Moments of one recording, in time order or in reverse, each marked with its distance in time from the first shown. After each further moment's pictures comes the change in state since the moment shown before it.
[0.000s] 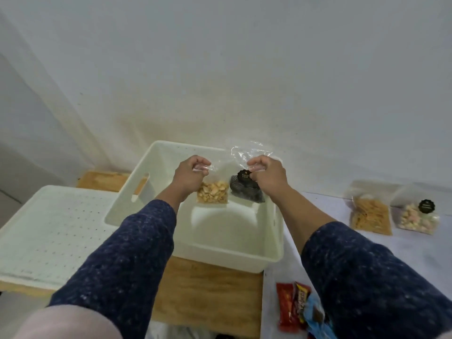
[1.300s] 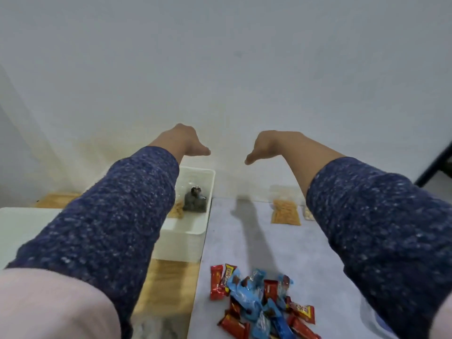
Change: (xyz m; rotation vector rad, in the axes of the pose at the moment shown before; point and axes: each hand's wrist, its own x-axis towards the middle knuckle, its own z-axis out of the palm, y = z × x) left_hand -0.135 0.211 0.049 1.099 -0.080 0.179; right_hand -0.111 -0.098 -0.214 -1.077 -0.188 -0.012
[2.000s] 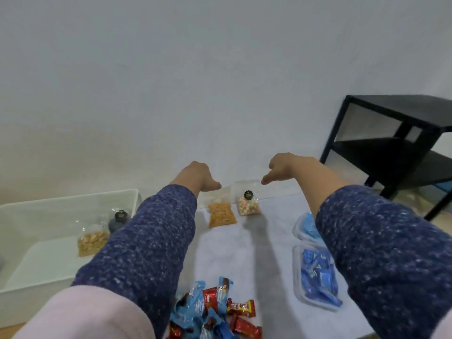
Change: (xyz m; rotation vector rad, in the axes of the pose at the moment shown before) left_hand -0.022 0.219 0.064 0.012 -0.140 0.354; right_hand -0.069 0.229 0.034 0.072 -0.005 0.367
